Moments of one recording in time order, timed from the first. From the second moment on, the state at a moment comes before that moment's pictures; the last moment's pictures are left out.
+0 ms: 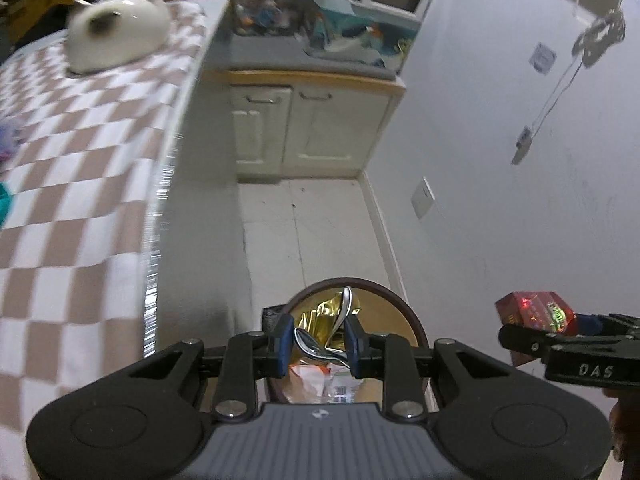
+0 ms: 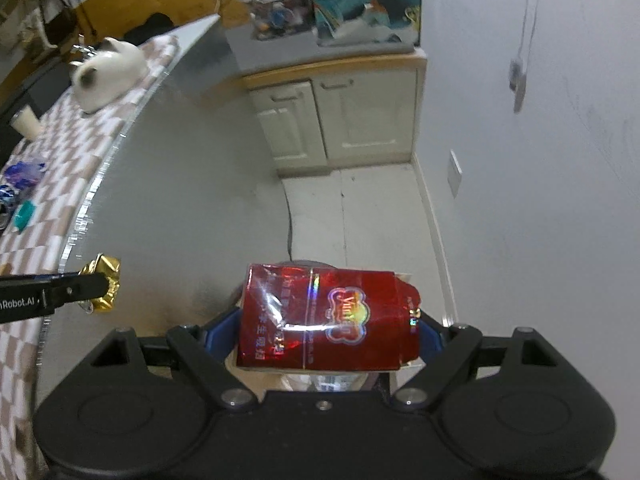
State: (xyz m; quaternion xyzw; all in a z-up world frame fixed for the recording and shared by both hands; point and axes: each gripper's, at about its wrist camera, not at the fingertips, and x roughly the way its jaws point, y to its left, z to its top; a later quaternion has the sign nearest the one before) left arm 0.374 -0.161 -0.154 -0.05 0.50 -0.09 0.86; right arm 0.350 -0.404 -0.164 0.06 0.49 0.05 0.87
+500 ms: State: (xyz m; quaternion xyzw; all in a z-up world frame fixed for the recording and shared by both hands) left arm 0.449 -0.188 -0.234 -0.08 0.55 -0.12 0.82; right arm 0.394 -0.399 -0.280 0.10 0.59 0.06 0.80
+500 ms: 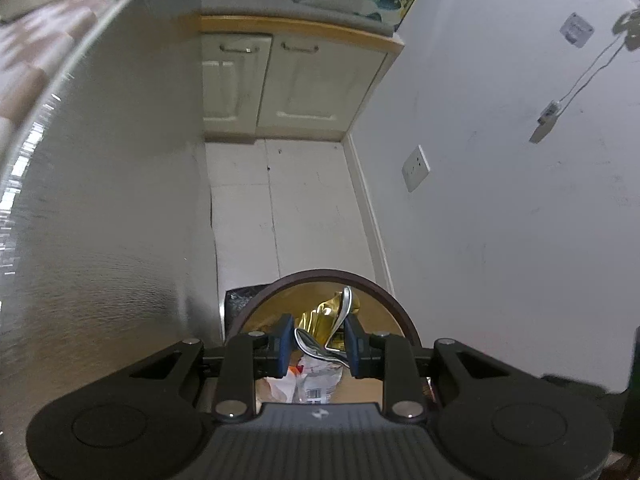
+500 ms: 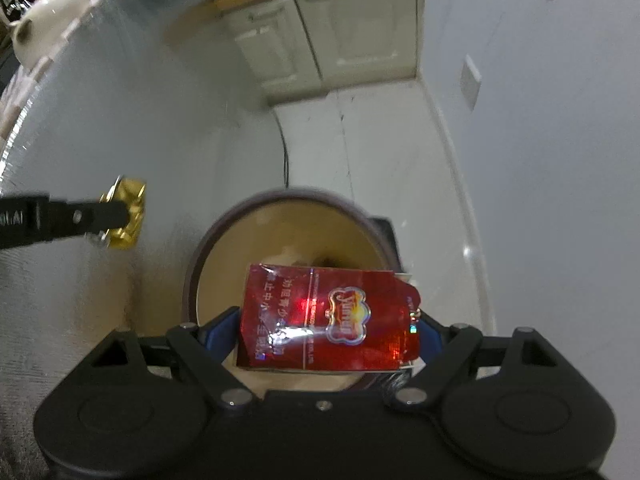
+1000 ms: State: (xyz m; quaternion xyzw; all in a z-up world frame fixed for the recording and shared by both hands) left arm 0.483 -0.217 -0.299 -0.09 0.59 -0.14 0.79; right arm 0.402 -0.377 -0.353 0.13 0.65 0.11 0.74
